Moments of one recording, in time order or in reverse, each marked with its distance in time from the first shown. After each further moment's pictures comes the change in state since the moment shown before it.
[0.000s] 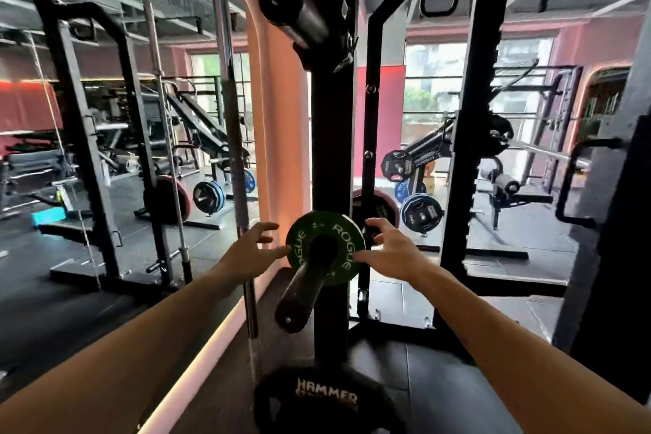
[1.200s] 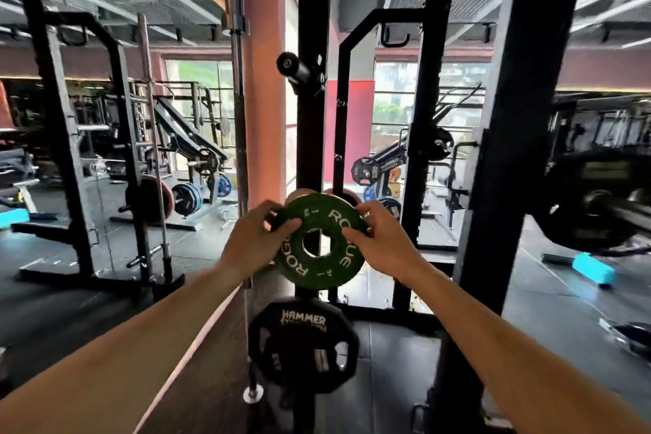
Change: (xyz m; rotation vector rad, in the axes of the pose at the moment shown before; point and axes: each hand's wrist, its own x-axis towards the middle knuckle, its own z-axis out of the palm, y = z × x) left_hand -0.260 0.094 -0.011 -0.009 0.209 0.351; right_hand -0.287 -0.064 -0.027 0.156 0.190 -0.234
